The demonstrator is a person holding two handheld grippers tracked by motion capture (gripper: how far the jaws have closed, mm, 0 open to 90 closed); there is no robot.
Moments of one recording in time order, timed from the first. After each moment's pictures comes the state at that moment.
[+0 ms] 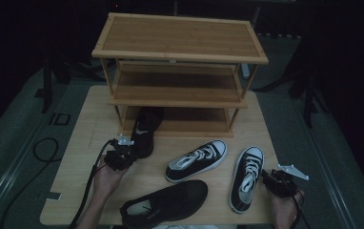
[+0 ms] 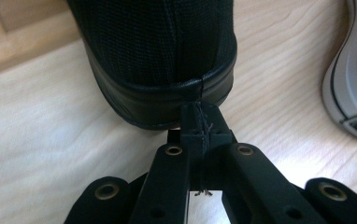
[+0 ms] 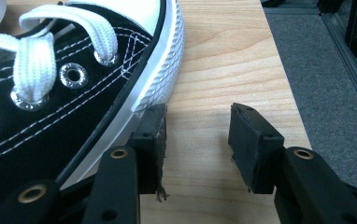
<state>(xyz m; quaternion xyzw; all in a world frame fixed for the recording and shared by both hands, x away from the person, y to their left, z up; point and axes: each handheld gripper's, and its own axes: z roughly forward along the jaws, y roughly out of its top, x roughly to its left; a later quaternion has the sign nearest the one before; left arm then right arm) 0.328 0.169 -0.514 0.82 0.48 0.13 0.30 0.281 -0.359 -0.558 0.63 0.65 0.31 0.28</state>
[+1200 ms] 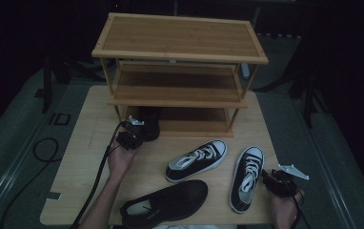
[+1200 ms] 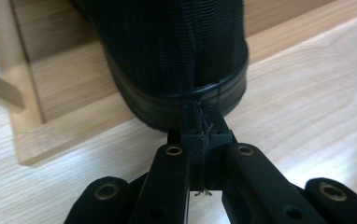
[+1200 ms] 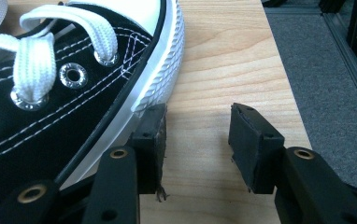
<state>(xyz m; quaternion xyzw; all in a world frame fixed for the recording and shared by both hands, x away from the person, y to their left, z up) 0.392 0.150 -0.511 0.79 0.52 0.18 0.29 0.281 -0.360 -0.558 0.63 0.66 0.31 0.28</state>
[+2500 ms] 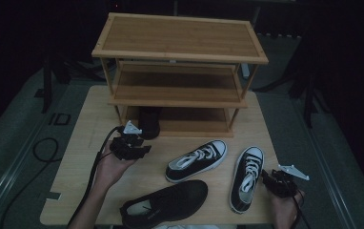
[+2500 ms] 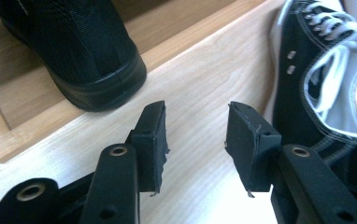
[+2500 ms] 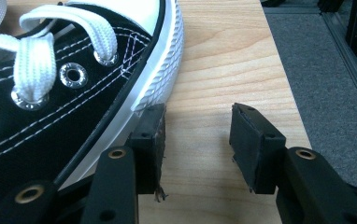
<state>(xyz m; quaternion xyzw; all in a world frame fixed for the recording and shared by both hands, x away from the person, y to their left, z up) 0.327 0.155 -0.457 0.83 0.41 0.13 0.35 0.280 -0.359 -0.558 0.63 0.65 0.31 0.28</state>
